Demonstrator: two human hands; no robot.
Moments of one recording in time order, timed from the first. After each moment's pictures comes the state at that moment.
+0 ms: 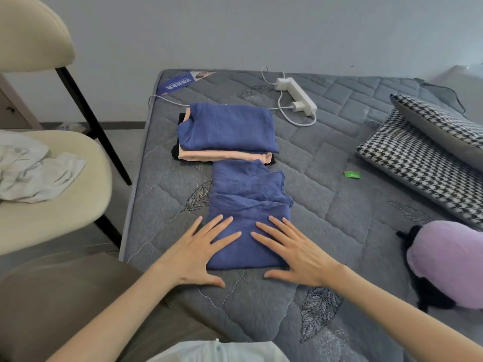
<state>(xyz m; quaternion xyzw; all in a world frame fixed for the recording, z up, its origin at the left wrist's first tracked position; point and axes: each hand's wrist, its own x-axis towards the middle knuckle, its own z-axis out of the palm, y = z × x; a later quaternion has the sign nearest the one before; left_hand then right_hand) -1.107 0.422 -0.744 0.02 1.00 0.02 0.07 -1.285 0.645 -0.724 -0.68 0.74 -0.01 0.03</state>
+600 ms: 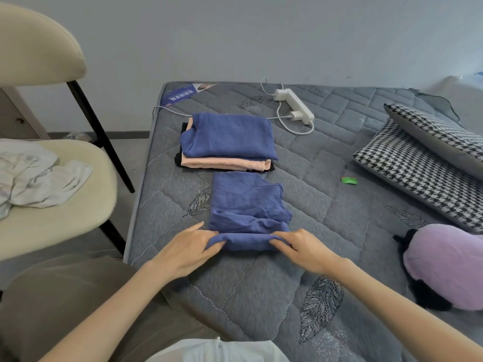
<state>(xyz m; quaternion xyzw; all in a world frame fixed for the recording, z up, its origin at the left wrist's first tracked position) -1.106 0.417 -0.716 -0.08 0.97 0.21 -0.02 -1.292 0.642 -0.703 -0.56 0.80 -0.17 0.15</state>
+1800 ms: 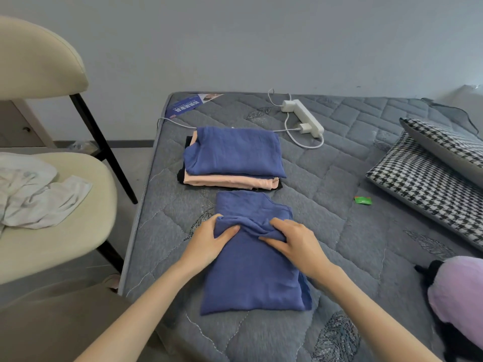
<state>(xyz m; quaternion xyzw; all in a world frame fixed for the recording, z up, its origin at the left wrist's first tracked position) -1.173 0.405 -0.708 -0.27 0.78 0.55 -0.16 -1.314 0.579 -0.689 -0.51 0.82 -0.26 0.06</state>
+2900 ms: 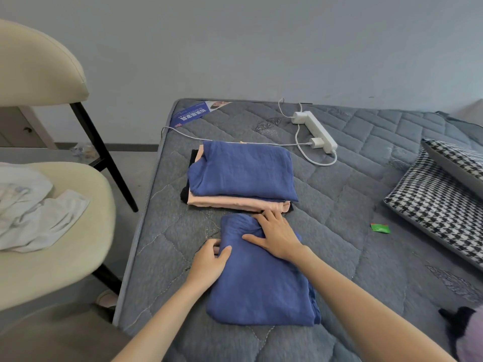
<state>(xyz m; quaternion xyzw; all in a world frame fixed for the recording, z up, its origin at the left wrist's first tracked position) -1.206 0.374 -0.740 -0.42 0.72 0.54 -0.10 -1.380 0.468 -0.725 -0.52 0.85 -0.09 0.08</state>
